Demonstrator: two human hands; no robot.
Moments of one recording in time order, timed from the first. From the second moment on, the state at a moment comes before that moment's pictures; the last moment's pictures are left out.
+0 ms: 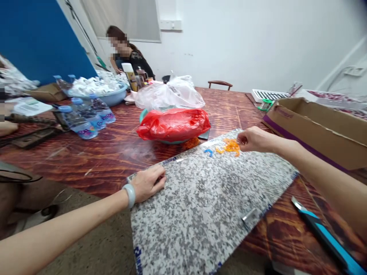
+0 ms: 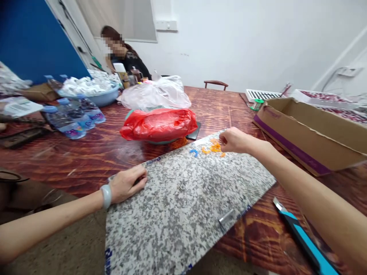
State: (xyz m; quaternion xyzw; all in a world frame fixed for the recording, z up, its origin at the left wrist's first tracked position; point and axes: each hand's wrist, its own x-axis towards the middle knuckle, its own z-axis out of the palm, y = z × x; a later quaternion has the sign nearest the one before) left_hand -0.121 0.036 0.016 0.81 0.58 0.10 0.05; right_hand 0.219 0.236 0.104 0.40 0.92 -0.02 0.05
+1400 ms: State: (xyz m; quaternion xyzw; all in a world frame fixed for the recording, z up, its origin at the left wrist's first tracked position) left_hand -0.122 0.044 0.011 0.81 0.59 0.04 0.06; right_hand 0.353 0.215 0.035 0.54 0.82 -0.05 0.17
